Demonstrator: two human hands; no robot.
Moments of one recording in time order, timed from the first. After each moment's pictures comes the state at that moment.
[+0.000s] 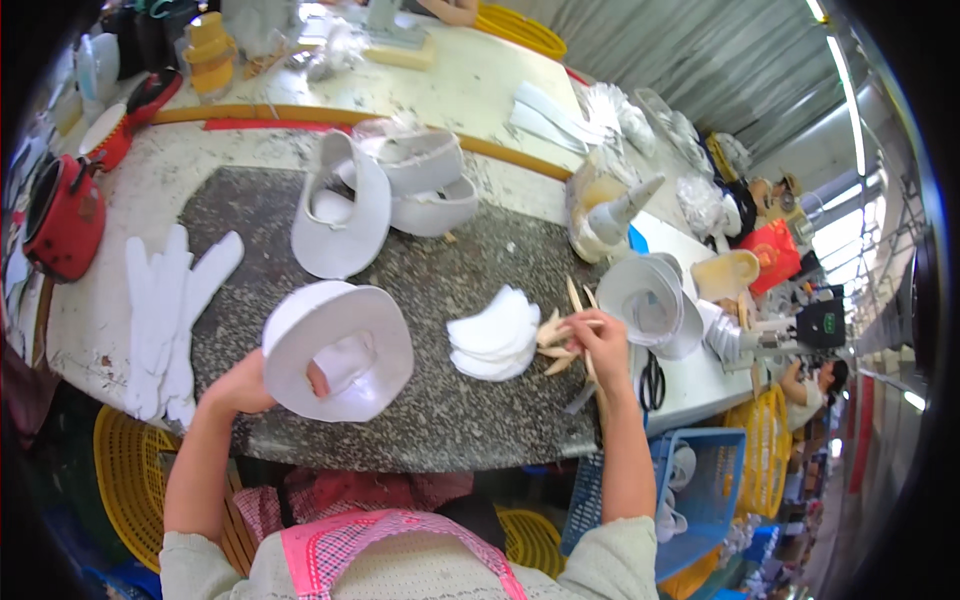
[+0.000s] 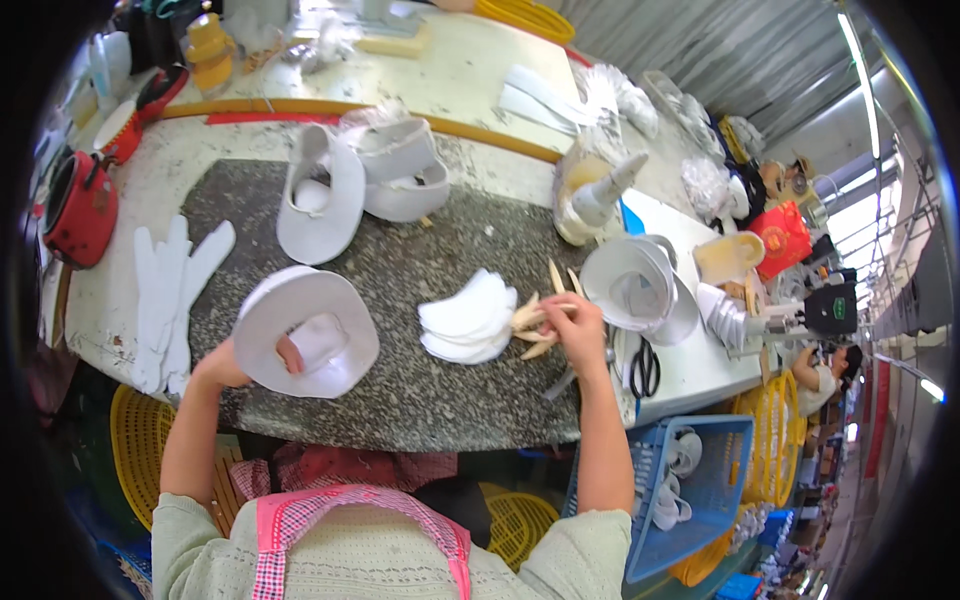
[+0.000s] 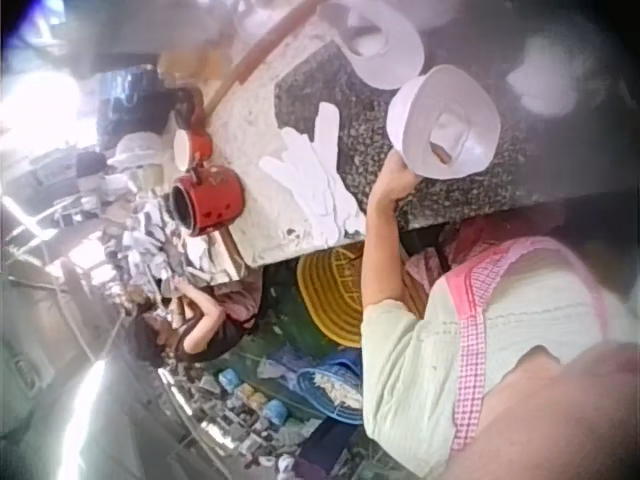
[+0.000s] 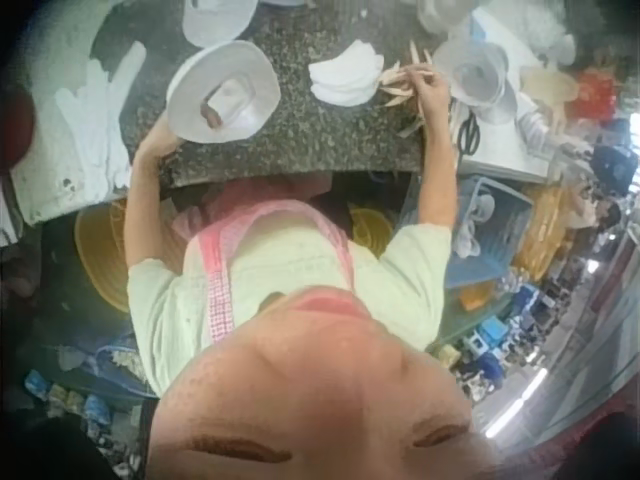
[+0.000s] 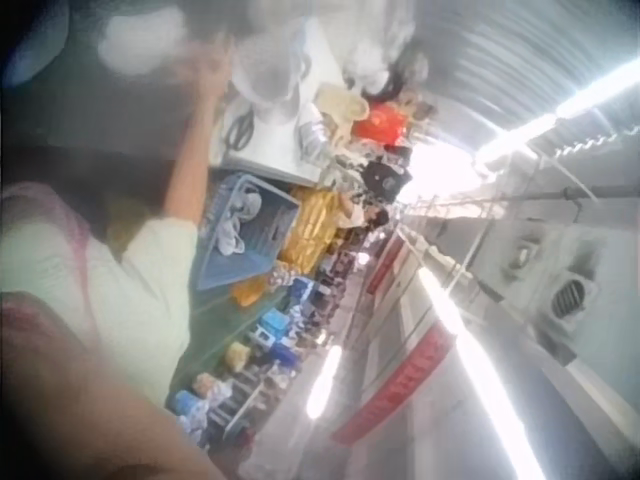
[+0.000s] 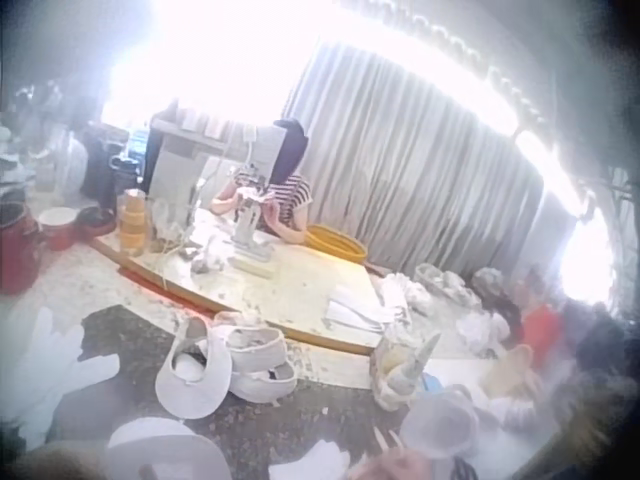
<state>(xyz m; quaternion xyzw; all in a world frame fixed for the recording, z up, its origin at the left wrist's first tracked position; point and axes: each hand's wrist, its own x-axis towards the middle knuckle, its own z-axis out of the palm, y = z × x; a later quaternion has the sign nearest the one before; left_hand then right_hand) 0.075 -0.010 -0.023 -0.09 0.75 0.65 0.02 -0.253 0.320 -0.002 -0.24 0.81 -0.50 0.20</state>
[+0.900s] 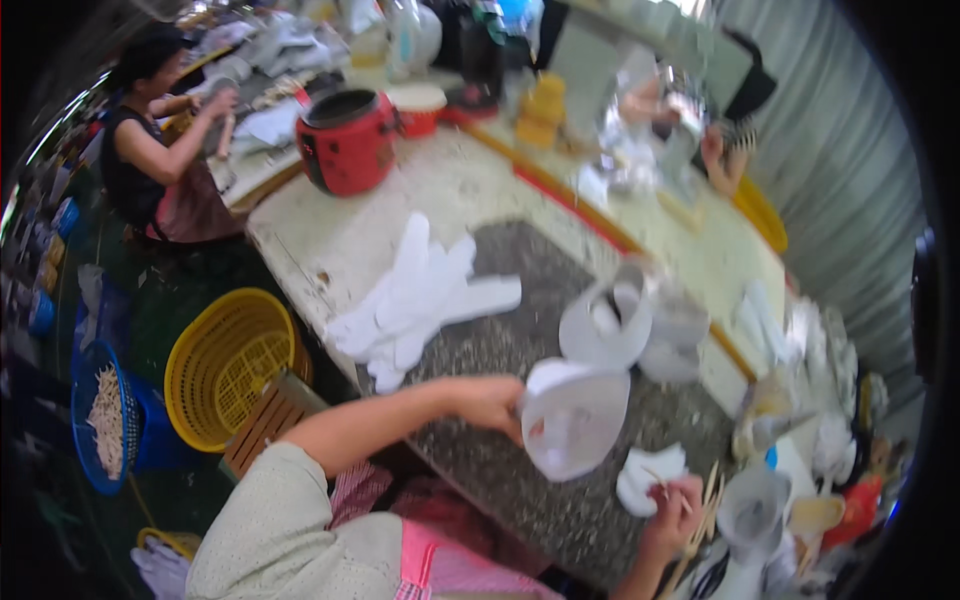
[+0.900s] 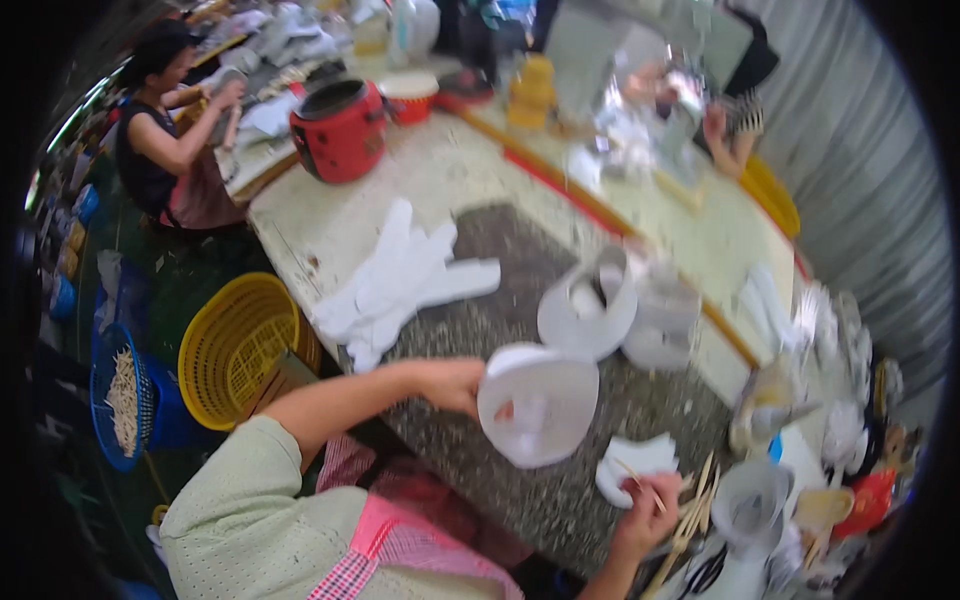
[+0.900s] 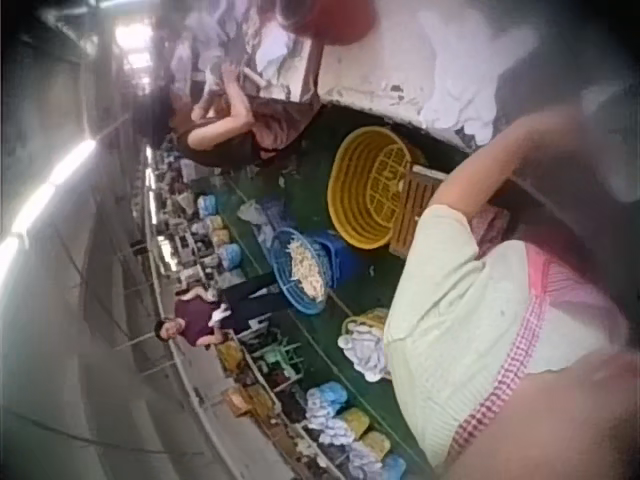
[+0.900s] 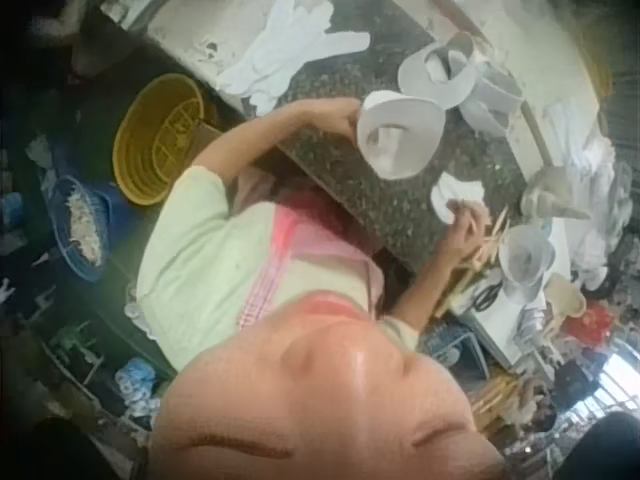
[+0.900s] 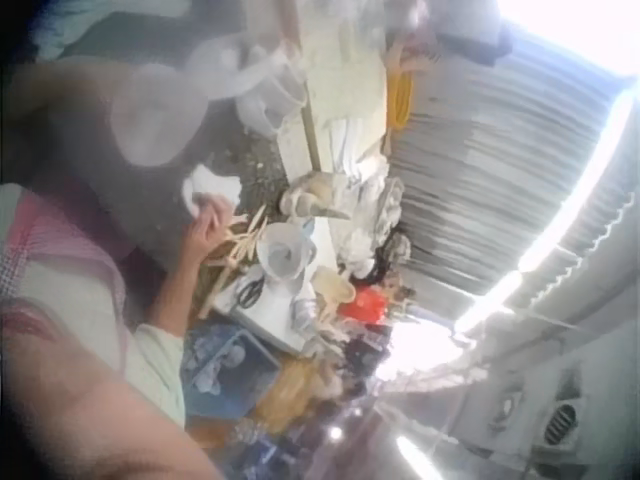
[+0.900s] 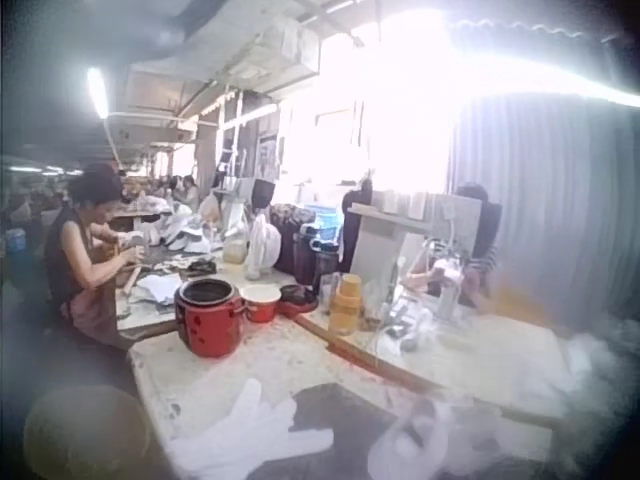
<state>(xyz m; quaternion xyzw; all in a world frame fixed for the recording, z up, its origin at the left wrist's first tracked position) 0.082 -0.010 -0.041 -0.05 0.78 0.62 0.00 -0.121 0.250 0.016 -0.32 0.64 -0.68 0.16</state>
